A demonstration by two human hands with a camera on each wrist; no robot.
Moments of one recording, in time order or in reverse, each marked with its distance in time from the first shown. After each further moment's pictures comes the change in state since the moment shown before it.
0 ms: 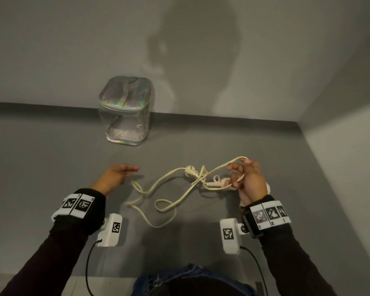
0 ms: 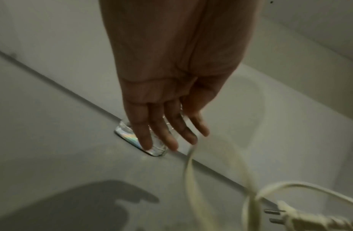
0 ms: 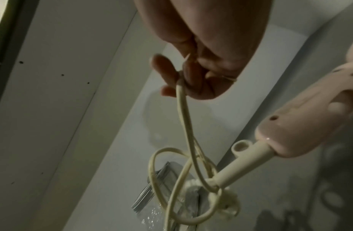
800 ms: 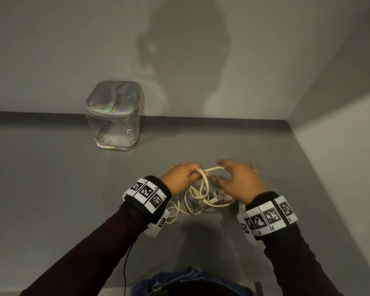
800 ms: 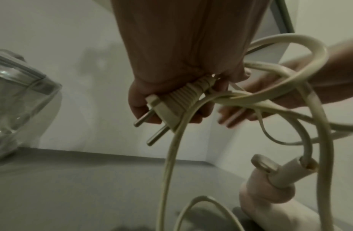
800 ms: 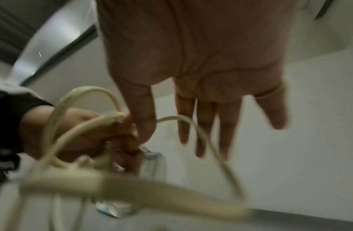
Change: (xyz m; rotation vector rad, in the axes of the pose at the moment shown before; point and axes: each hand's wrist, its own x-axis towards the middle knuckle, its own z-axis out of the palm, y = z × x) left_hand 0.012 0.075 0.142 0.422 -0.355 0.557; right_hand -0.010 -0.030 0.001 -1.512 -0.250 -0.216
